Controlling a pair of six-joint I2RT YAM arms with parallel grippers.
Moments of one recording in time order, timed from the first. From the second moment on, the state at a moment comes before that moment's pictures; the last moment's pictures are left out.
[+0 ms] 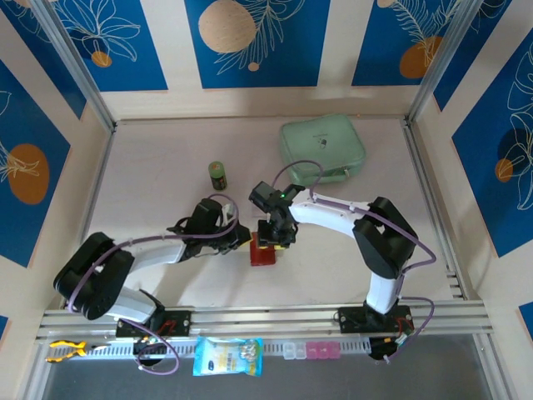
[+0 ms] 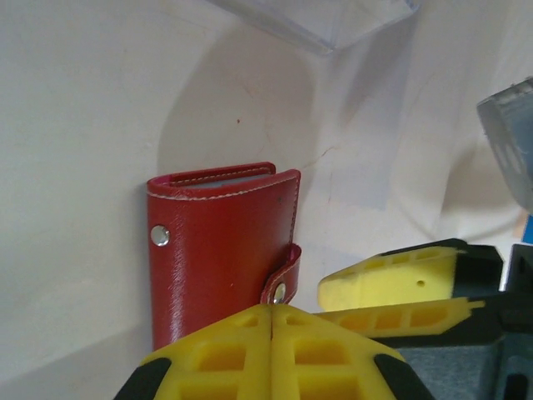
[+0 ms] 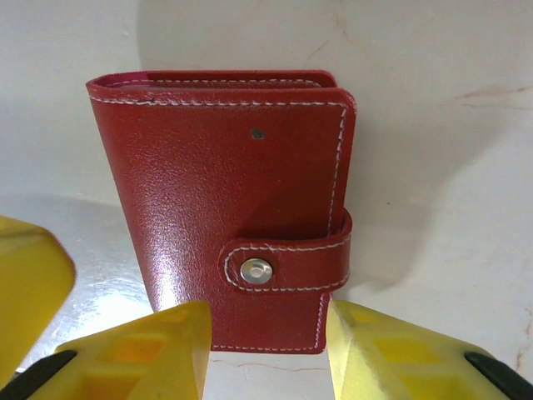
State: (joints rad) left arm -0.63 1.44 0.51 0.20 0.50 -1.07; right arm 0.86 1.81 1.25 -0.88 -0.19 0.83
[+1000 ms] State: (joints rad) left arm -0.63 1.49 0.48 0.21 0.52 -1.10; right arm 0.88 1.93 1.34 -0.89 -0.12 0.76
